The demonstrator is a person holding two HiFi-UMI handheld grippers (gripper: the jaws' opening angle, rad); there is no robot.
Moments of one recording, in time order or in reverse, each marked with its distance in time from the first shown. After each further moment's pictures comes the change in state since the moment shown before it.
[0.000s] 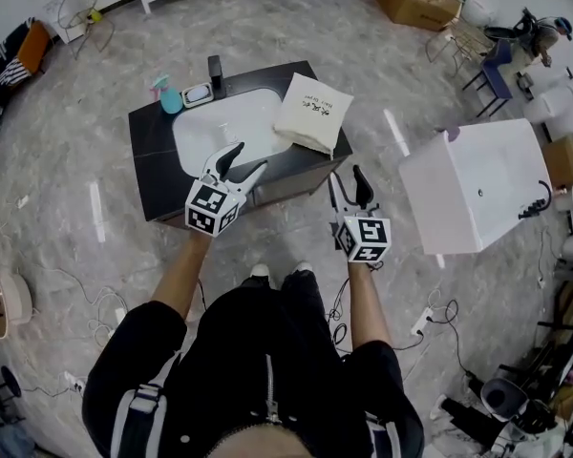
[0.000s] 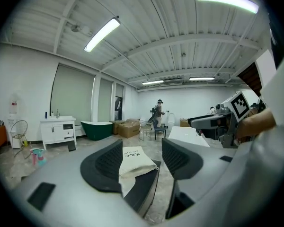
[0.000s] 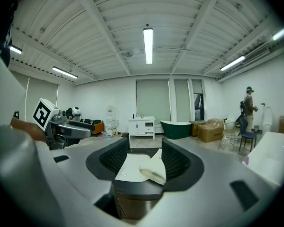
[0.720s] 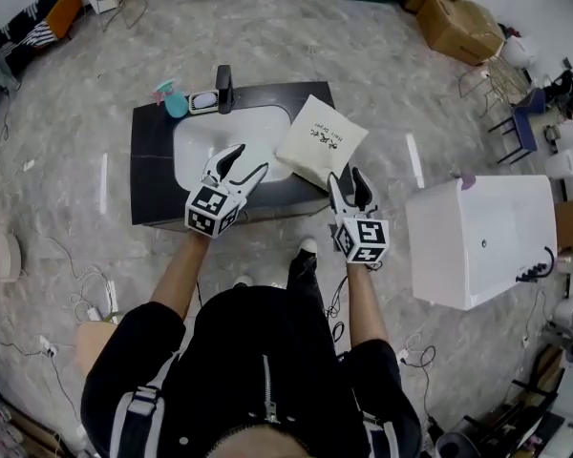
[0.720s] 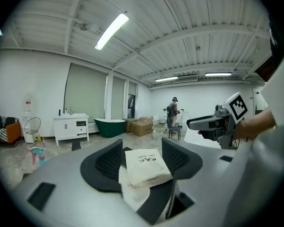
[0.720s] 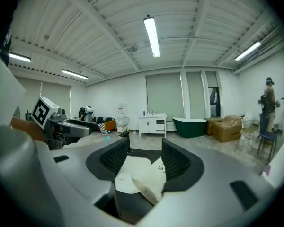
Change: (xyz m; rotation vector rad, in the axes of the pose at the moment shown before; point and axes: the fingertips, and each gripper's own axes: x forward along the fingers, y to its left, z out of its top) left arm 0.085 0.053 -0.005 -0.042 0.023 0.172; right arm 0.122 -0.067 -0.001 -0.021 0.037 0.181
